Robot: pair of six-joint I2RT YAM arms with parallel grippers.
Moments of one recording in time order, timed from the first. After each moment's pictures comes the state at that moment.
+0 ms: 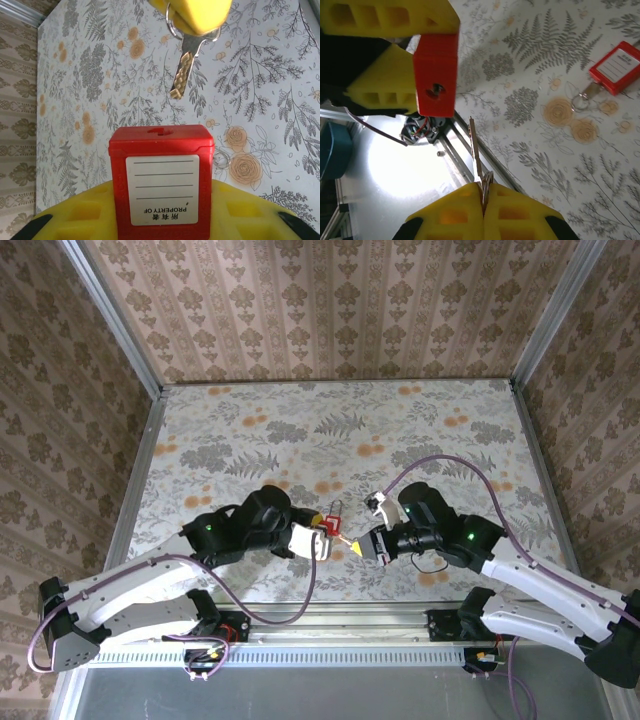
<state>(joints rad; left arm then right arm) -1.07 0.97 0.85 -0.57 0.08 0.95 0.81 0.91 0.74 -0.50 -0.45 0.51</state>
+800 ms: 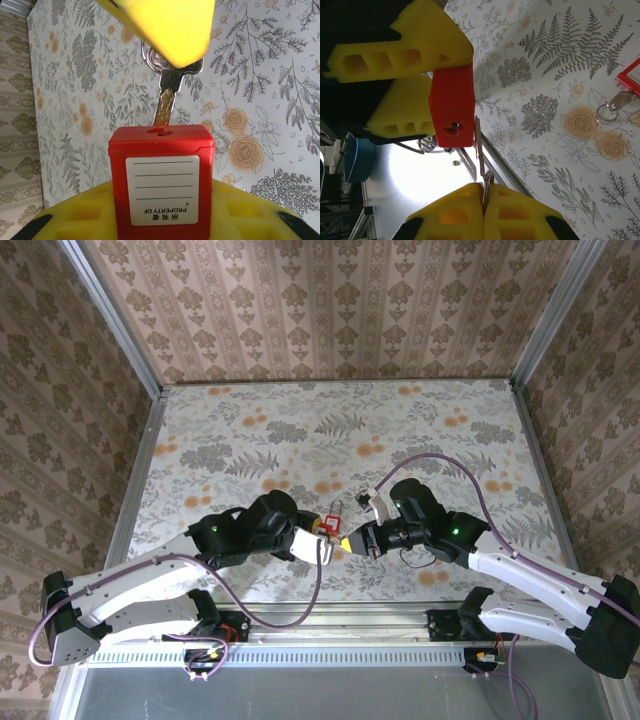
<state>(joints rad) -1.10 1.00 0.84 -0.59 0.00 0.98 0.79 1.00 0.71 -0.35 -0.54 0.58</state>
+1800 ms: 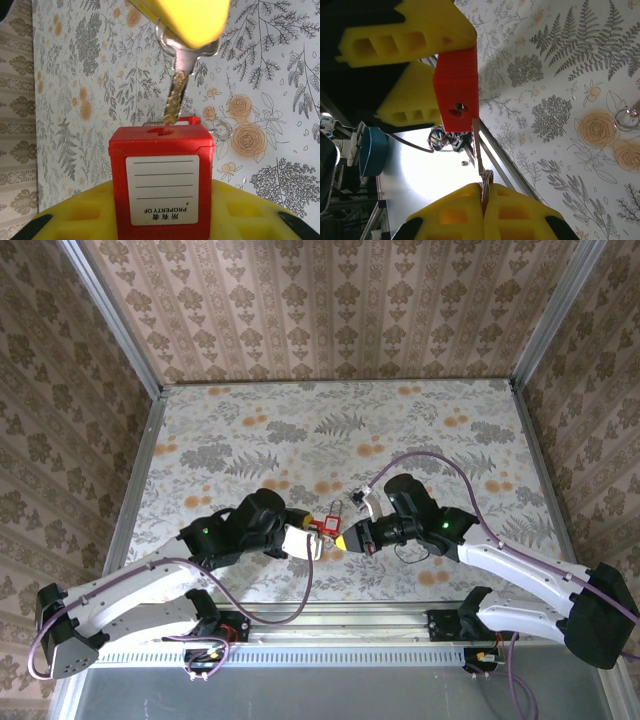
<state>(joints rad) -1.02 0.94 0.77 -0.57 0.03 0.98 0.75 1.09 0.71 -0.27 -0.63 0.58</state>
